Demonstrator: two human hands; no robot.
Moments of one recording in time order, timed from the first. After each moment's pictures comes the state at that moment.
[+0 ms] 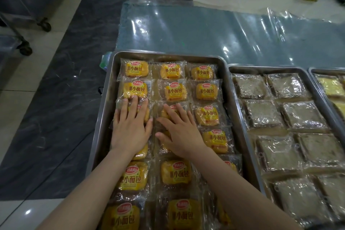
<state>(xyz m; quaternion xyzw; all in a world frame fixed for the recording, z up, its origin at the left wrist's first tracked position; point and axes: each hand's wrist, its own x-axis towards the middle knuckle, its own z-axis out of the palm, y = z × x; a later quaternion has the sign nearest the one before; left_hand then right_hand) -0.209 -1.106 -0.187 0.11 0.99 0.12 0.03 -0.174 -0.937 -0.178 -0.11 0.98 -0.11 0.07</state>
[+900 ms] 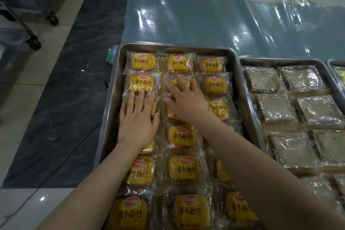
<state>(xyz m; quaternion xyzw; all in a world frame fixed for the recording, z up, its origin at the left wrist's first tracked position) -0.211 -1.107 -0.194 0.11 0.99 0.12 0.01 -0.249 -0.932 -0.173 -0.04 0.99 -0.08 0.10</state>
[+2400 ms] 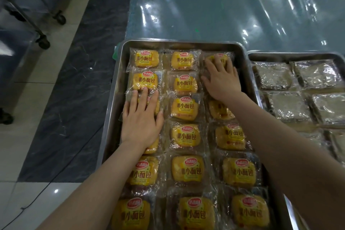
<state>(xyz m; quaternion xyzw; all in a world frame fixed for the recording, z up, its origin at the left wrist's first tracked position) -0.211 -1.105 -0.188 0.11 0.99 0.11 0.03 -0.292 -0.840 -0.180 0.05 1.00 -0.05 0.05</state>
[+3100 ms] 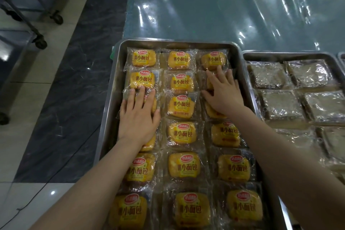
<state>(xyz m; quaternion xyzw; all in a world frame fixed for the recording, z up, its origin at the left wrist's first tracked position) -0.211 -1.106 -0.188 0.11 0.99 0.11 0.02 -0.245 -0.836 -0.178 0.05 0.99 -0.08 0.06</state>
